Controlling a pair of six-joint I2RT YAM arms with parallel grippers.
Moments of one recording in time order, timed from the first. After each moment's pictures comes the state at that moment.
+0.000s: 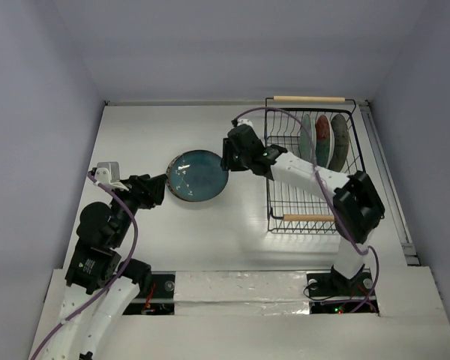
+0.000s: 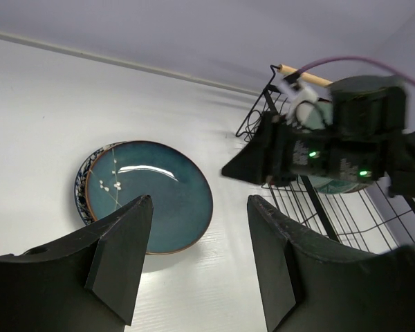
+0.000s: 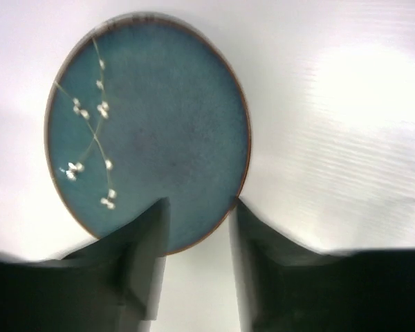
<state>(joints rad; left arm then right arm) -0.35 0.35 0.71 -0.38 -0.05 -0.46 0.76 1.86 1.45 -0.30 0.16 0.60</state>
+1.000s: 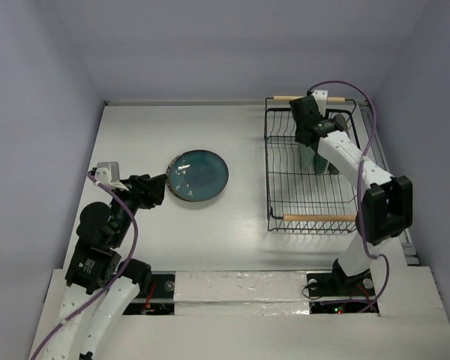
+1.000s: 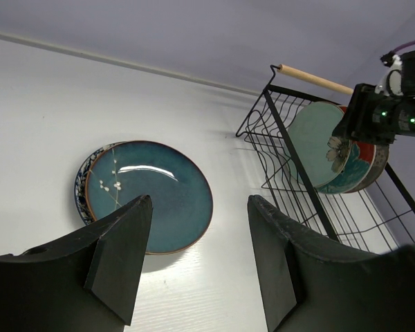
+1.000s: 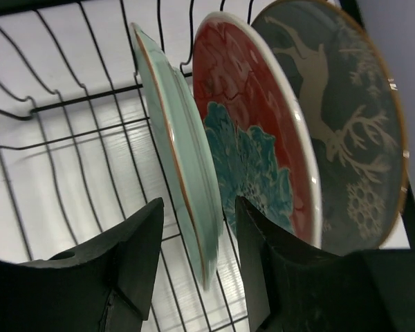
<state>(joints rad) -0.35 0.35 0.71 -0.38 -0.05 -0.46 0.36 1.67 1.49 -0.60 0.67 0.32</state>
